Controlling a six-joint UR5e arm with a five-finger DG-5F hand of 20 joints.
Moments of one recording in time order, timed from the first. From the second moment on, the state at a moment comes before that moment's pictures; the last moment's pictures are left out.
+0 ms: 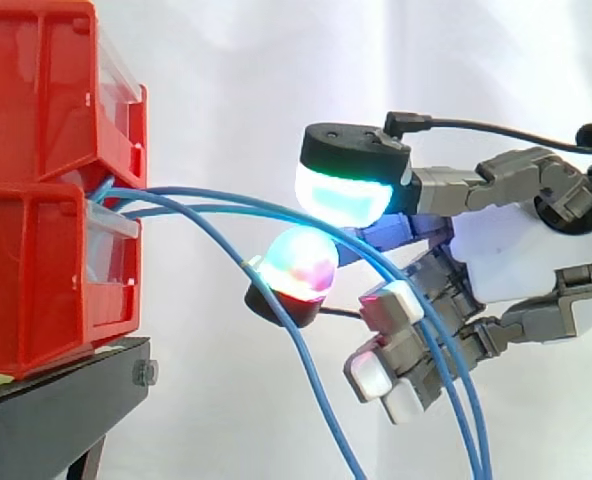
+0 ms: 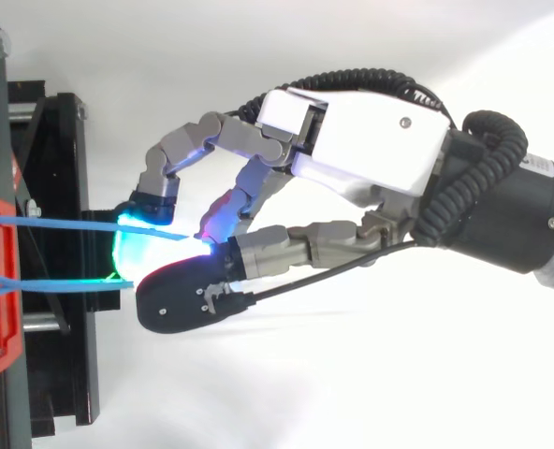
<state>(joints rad) 0.21 -2.29 -1.06 -3.11 -1.05 -0.09</state>
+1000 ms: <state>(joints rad) 0.21 -2.29 -1.01 -3.22 -1.05 -0.09</state>
